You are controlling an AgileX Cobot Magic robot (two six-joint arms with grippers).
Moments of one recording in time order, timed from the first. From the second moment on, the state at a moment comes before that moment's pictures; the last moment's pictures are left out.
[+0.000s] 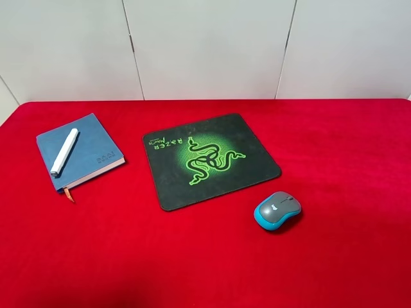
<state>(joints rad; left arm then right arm) 0.04 0.79 -0.90 -0.02 1.17 -0.01 0.06 -0.01 -0.50 -0.06 1.03 0.09</state>
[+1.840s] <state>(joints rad) 0.04 -0.01 -0.49 -0.12 1.07 0.15 0.06 -0.01 -0.50 -0.06 1.03 0.09</state>
